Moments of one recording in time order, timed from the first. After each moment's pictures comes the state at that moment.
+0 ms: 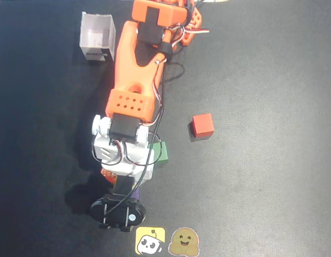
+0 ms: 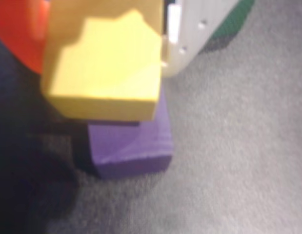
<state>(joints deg) 7.7 62.8 63.4 76.0 86.2</state>
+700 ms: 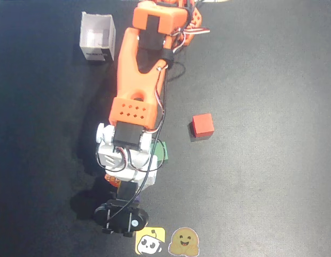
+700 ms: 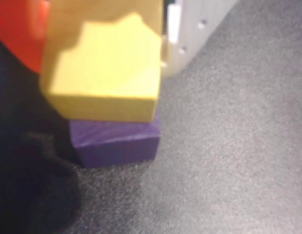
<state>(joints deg) 6.9 59.3 62.1 75.0 88.2</state>
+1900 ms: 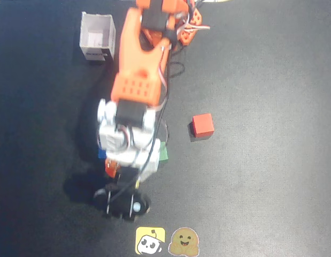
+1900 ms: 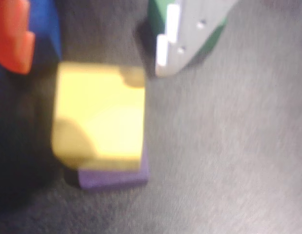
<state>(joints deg) 6.4 76.9 73.8 75.5 87.5</state>
